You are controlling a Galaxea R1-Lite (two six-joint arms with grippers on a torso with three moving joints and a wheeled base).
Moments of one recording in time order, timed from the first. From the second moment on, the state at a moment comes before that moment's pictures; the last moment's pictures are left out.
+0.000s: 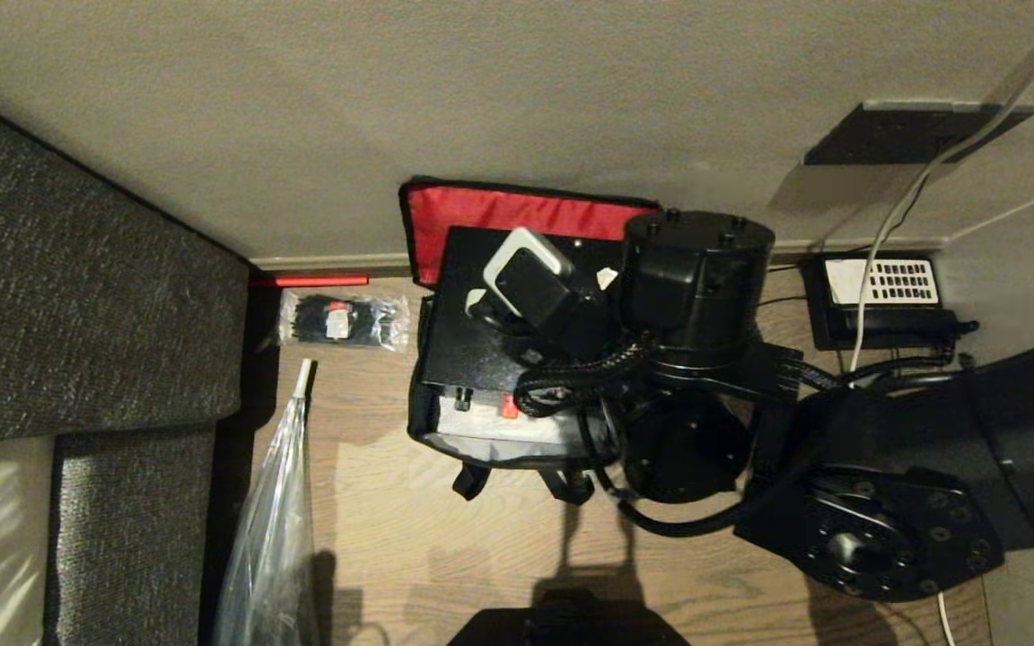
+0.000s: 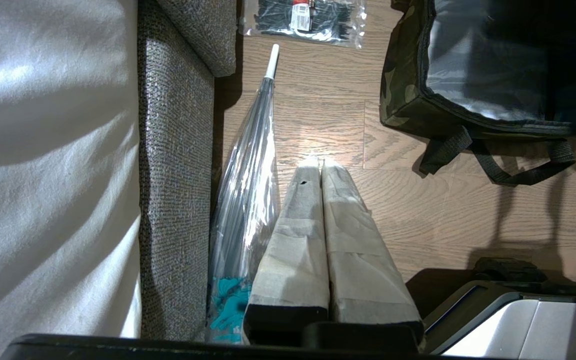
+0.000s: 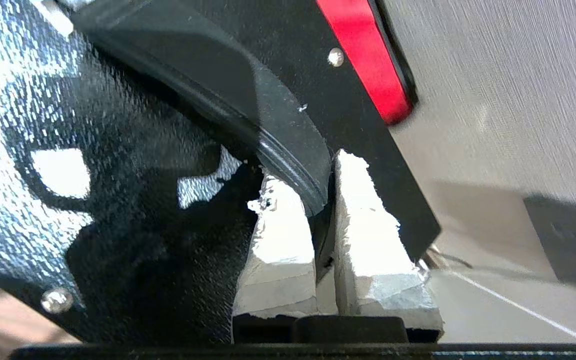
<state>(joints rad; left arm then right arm) 0.01 0.00 0.00 0.00 0.01 0.00 1.02 1.87 -1.18 -0.74 -0.94 -0.93</state>
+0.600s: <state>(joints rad) 0.01 0.00 0.00 0.00 0.01 0.00 0.96 1.61 -0.88 -0.75 -0.96 -0.92</state>
